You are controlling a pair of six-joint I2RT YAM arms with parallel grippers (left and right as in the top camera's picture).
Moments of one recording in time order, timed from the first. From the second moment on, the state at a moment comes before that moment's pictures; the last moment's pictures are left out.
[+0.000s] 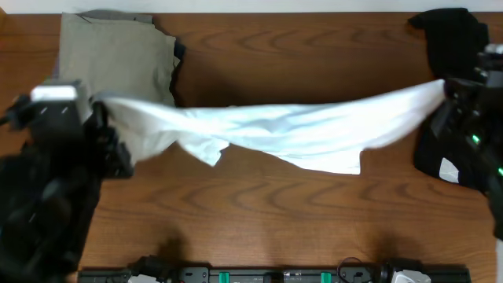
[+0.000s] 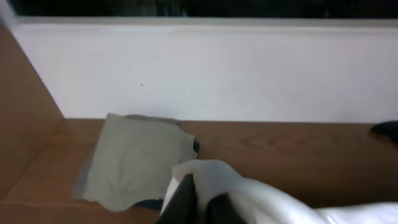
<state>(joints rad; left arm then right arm) -0.24 0.91 1.69 -1.06 -0.21 -0.10 -0.11 1.05 1.57 -1.01 -0.15 0.03</state>
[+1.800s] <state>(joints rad) -0.22 2.25 1.82 -0.17 -0.11 -0.11 -0.11 2.30 1.97 -0.60 -0.12 0.04</state>
